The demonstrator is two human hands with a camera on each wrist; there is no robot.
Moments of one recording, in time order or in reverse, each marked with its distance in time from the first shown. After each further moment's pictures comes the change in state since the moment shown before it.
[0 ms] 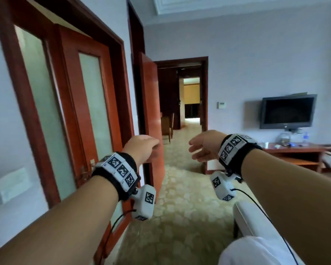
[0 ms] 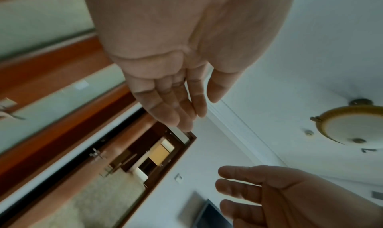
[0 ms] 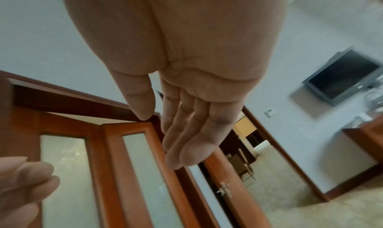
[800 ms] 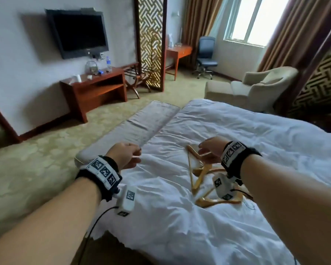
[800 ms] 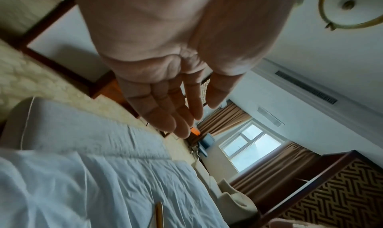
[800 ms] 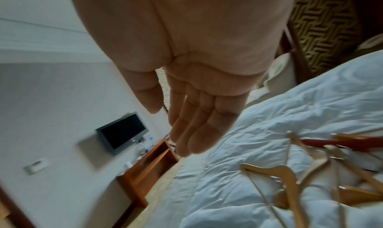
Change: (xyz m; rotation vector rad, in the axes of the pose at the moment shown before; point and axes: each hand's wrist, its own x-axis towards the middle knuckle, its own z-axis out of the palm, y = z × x) left_hand 0.058 -0.153 0.532 0.063 -1.140 -0.258; right_hand -0.140 0.381 -0.308 0.248 1.025 0.832
